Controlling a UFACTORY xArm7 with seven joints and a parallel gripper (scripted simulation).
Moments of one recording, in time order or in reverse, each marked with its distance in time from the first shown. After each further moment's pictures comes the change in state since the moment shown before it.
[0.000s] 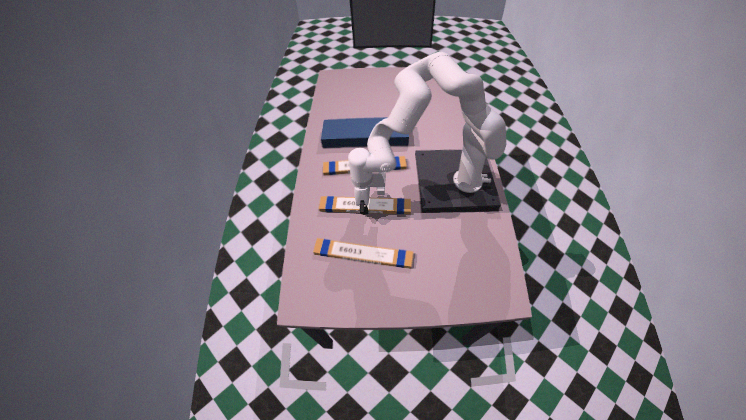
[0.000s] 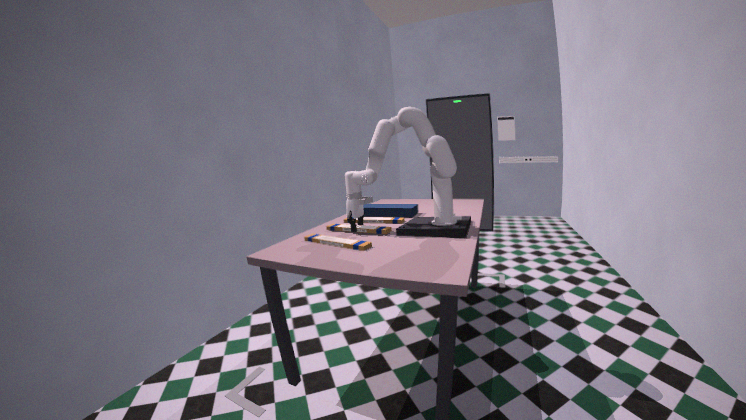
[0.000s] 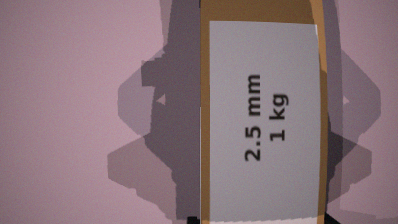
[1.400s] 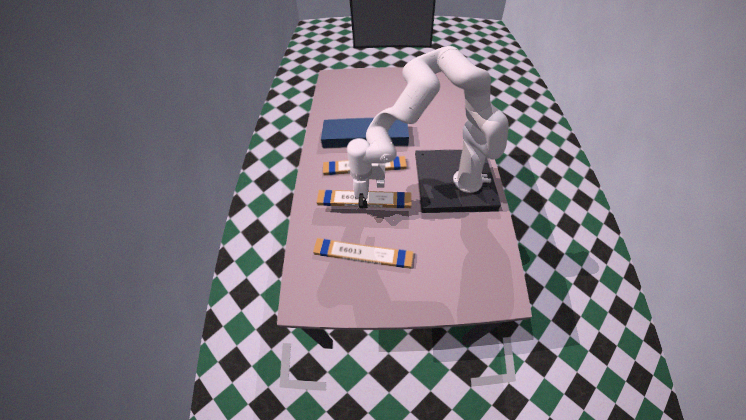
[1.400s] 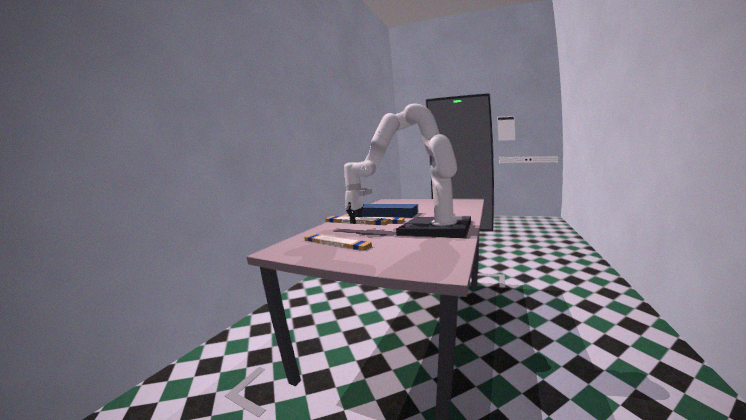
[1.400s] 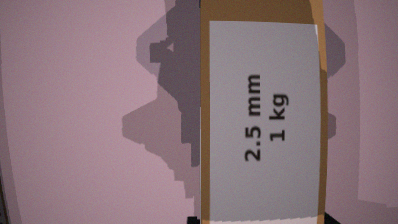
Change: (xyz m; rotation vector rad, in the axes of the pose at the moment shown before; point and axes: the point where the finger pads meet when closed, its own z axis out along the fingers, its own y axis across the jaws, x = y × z) arm -0.001 0.000 -0.043 -0.001 -0.003 0.000
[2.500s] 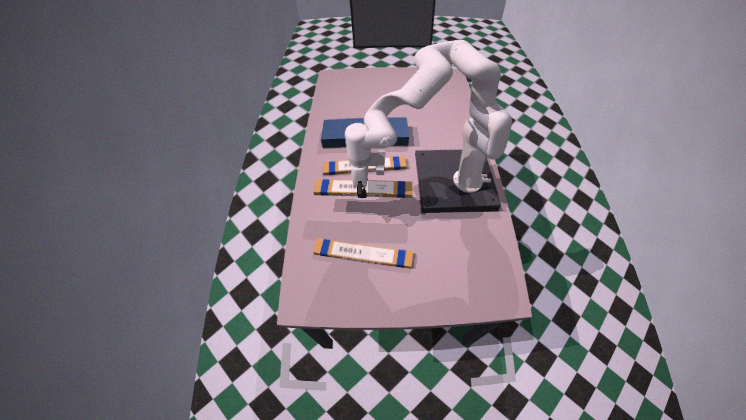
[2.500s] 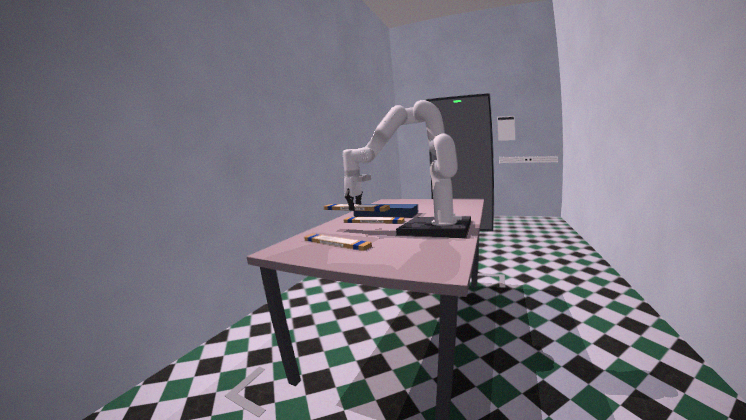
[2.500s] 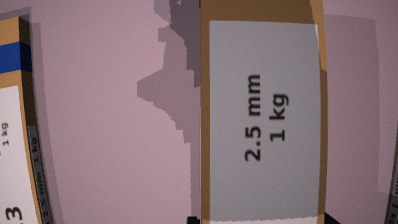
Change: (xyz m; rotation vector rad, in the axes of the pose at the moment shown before) arm 0.000 0.000 -0.068 0.000 -0.001 0.000
